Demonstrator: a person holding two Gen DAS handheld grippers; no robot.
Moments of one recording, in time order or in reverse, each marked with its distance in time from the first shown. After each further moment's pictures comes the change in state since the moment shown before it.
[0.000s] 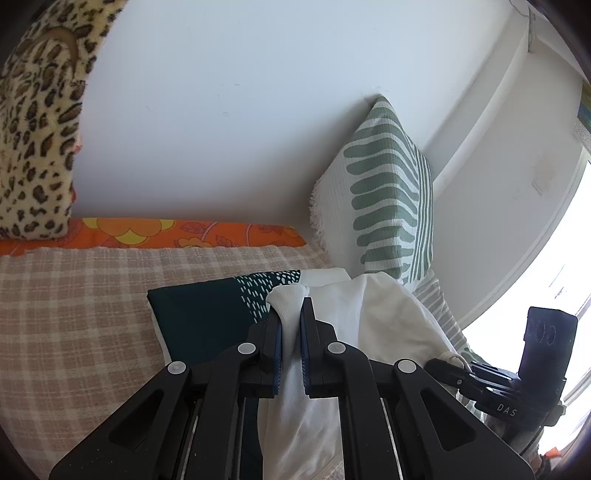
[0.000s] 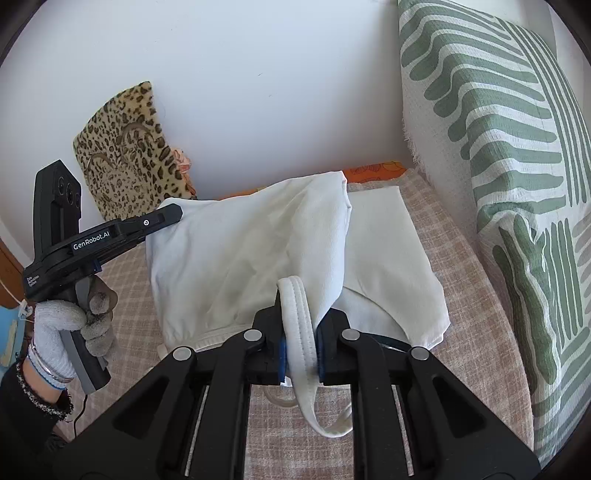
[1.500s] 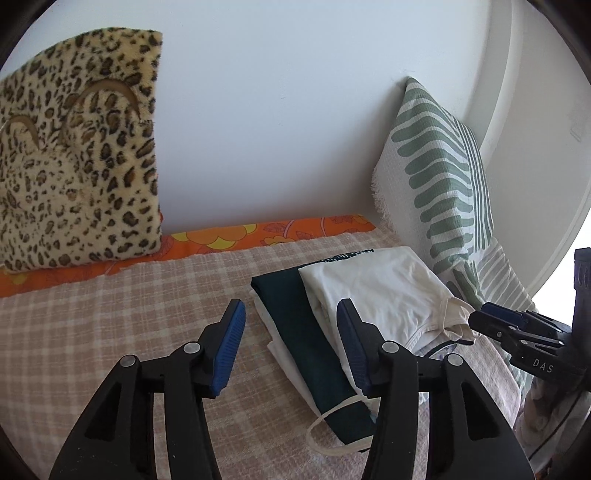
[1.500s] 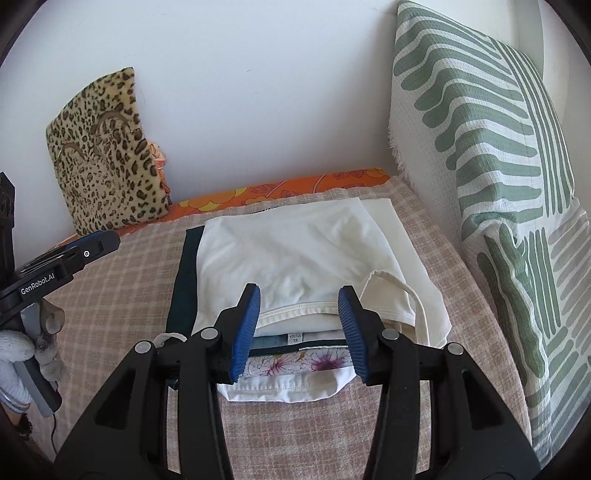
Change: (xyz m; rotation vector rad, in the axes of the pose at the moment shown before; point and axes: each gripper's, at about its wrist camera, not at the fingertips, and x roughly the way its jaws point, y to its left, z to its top) left arm -0.064 0.007 -0.016 0.153 0.002 0.294; right arm 0.017 0.044 -0.010 -0.032 -0.023 -0.166
